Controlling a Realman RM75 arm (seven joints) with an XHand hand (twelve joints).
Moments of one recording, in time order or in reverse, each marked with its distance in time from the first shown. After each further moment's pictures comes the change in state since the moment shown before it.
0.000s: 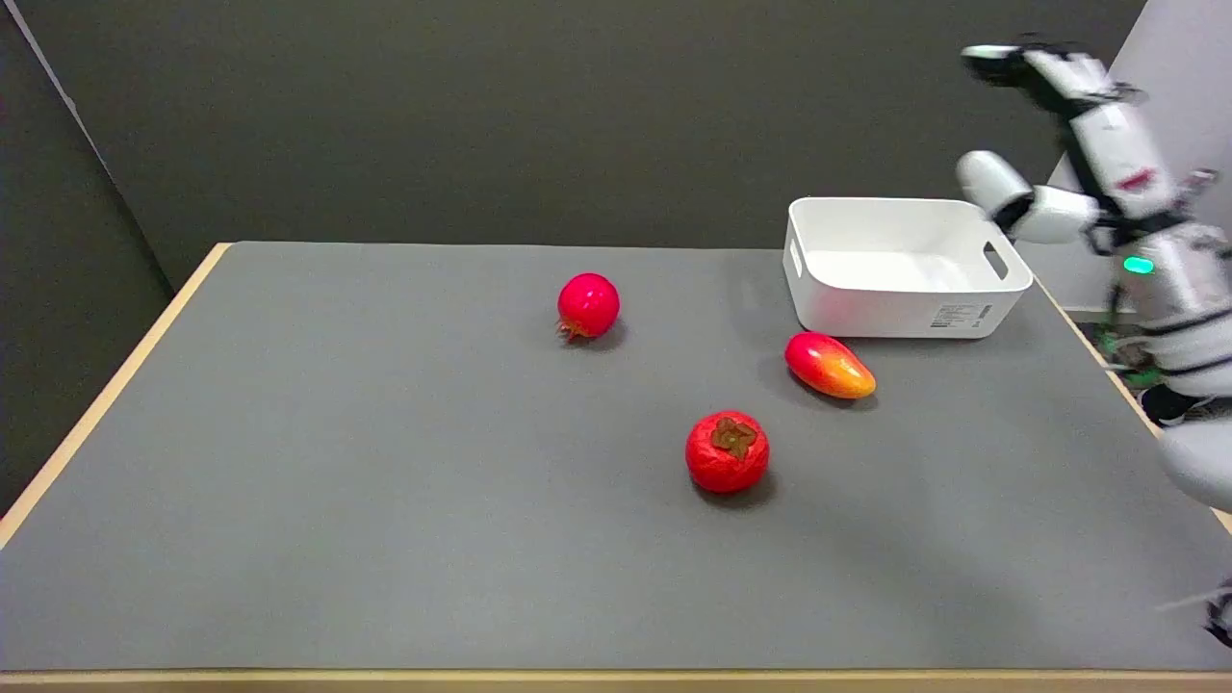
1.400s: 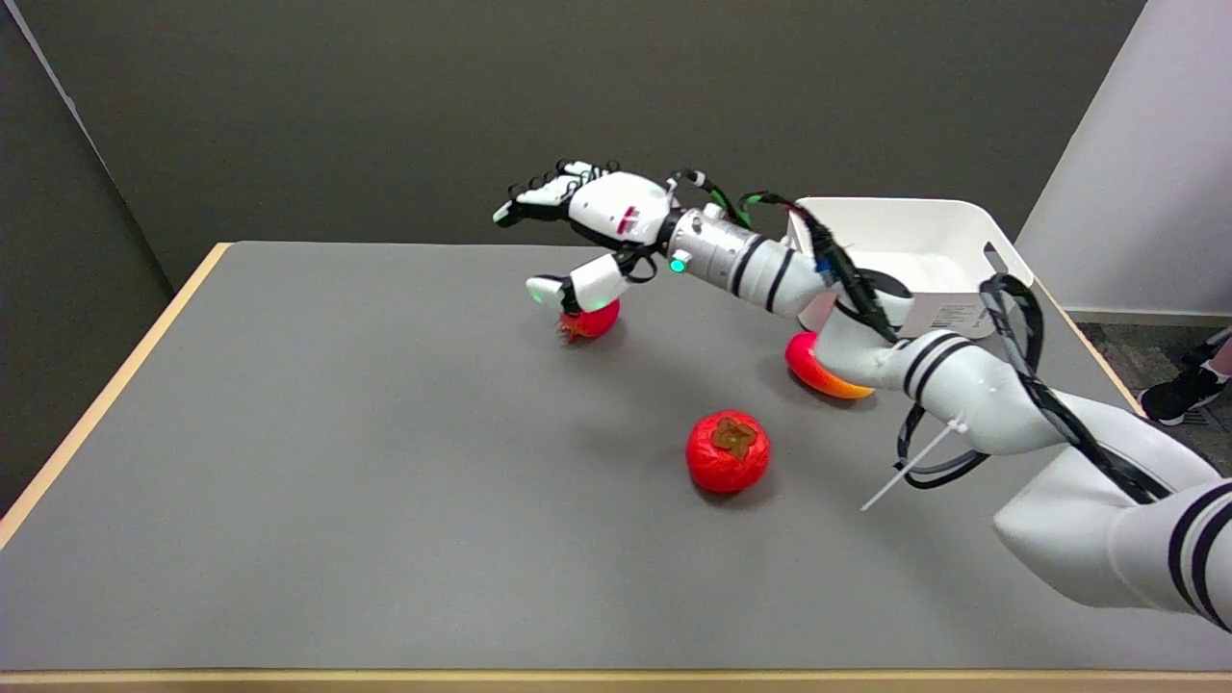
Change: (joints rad) arm 0.720 -0.430 -0.724 -0.087 -0.774 -0.592 0.194
